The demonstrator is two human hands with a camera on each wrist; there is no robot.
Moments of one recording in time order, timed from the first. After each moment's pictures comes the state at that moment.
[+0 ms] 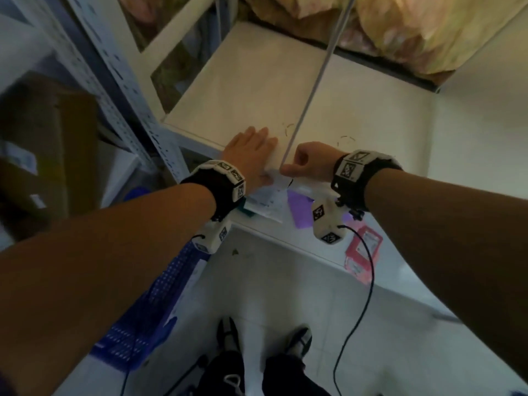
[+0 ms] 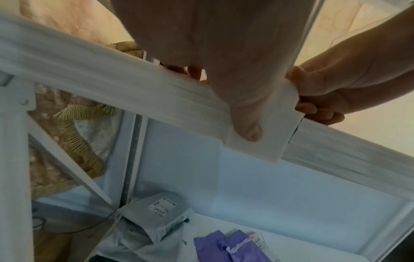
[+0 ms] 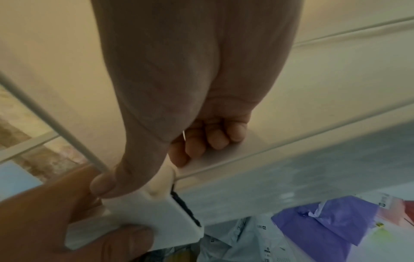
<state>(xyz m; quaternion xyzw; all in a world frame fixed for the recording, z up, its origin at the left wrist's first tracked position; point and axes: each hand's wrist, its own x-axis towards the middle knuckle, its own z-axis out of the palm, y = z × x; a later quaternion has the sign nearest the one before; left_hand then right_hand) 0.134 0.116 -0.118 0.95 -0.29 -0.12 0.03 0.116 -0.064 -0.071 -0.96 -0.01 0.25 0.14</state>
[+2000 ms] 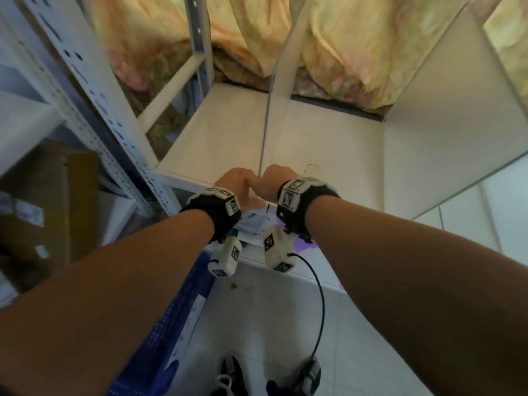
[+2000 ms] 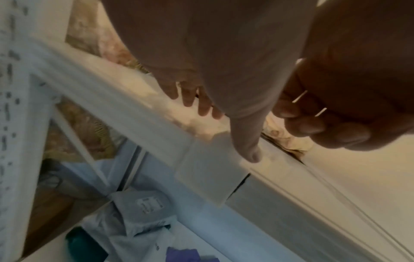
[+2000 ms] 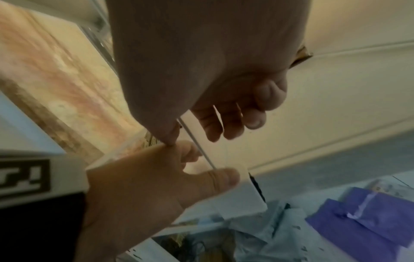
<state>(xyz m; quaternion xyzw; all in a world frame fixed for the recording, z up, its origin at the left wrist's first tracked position) 0.115 0.093 -0.066 0.96 -0.20 -0.15 0.12 0.072 -0.010 0.004 -0.95 0.13 0.19 0.23</state>
